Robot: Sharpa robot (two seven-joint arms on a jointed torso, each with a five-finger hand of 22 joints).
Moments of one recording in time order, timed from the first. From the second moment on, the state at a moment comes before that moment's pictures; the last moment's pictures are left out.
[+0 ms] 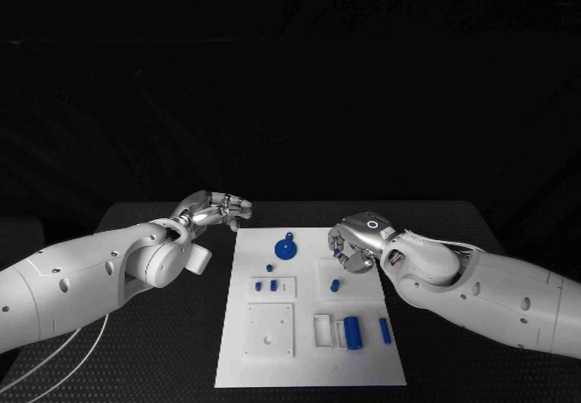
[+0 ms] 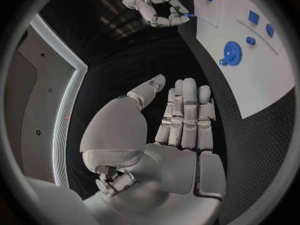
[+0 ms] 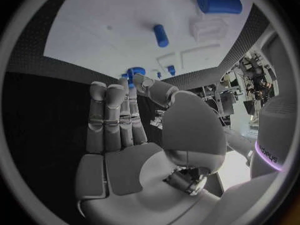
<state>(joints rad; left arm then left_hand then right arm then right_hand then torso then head) 1.18 -0.79 -0.08 1.32 -0.27 -0.23 0.25 1.12 -0.12 0.54 -0.22 0.13 0.90 0.16 0.24 0.55 1.19 0.09 0.22 0.21 1.05 -0.02 1.04 0.40 0.03 0.83 -0.10 0.72 1.29 1.04 -0.77 0.00 1.46 -1.92 -0.37 -0.15 1.15 -0.25 0.94 -0.20 0.07 1.08 0.09 0.41 0.43 1.35 0.03 0.18 0.25 1.33 -0.07 0.88 0.85 0.23 1.20 0.00 0.70 1.31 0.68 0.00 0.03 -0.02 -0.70</state>
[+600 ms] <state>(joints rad) 1.18 -0.77 -0.08 1.30 -0.24 -0.26 0.26 1.12 -0.12 0.54 -0.22 0.13 0.90 0.16 0.24 0.55 1.19 0.09 0.22 0.21 1.05 -0.02 1.04 0.40 0.02 0.84 -0.11 0.72 1.29 0.99 -0.62 -0.05 1.52 -1.88 -0.40 -0.11 1.15 -0.25 0.95 -0.20 0.08 1.08 0.09 0.41 0.43 1.34 0.03 0.18 0.26 1.33 -0.07 0.88 0.85 0.23 1.19 0.00 0.71 1.31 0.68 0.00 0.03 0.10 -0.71</state>
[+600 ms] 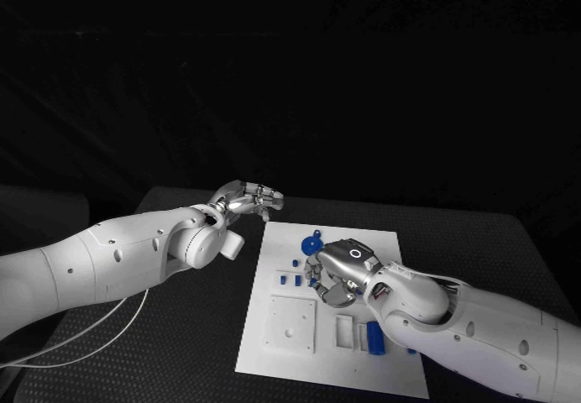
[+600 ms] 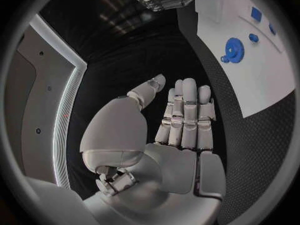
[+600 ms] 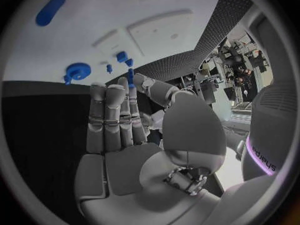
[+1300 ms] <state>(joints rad) 1.18 -0.76 -0.08 1.29 -0.23 -0.27 0.26 1.11 -0.13 0.54 -0.21 0.13 0.90 0.16 0.24 0.55 1.19 0.09 0.22 0.21 1.05 -0.02 1.04 0.40 0.02 0.84 -0.11 0.72 1.29 0.92 -0.58 -0.10 1.48 -1.93 -0.38 -0.11 1.15 -0.25 0.94 -0.20 0.08 1.07 0.09 0.41 0.43 1.35 0.03 0.18 0.26 1.33 -0.08 0.89 0.85 0.23 1.19 0.00 0.72 1.31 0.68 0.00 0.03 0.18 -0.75</state>
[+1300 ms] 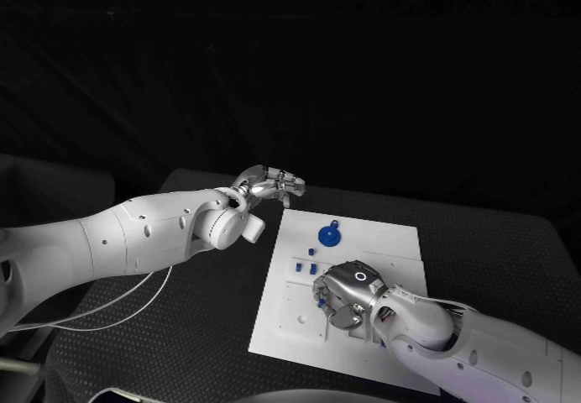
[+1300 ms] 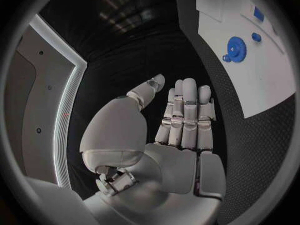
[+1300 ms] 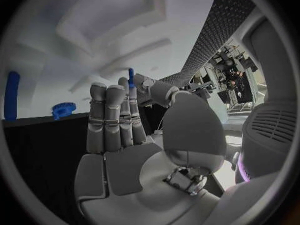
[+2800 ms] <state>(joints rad) 1.18 -0.76 -0.08 1.29 -0.23 -0.27 0.26 1.11 -0.12 0.54 -0.21 0.13 0.90 0.16 0.24 0.55 1.19 0.09 0.22 0.21 1.05 -0.02 1.04 0.40 0.03 0.84 -0.10 0.72 1.29 0.91 -0.57 -0.10 1.46 -1.98 -0.39 -0.13 1.15 -0.25 0.94 -0.20 0.08 1.07 0.09 0.41 0.43 1.35 0.03 0.17 0.26 1.33 -0.08 0.89 0.85 0.23 1.19 0.00 0.72 1.31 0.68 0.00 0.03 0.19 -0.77</state>
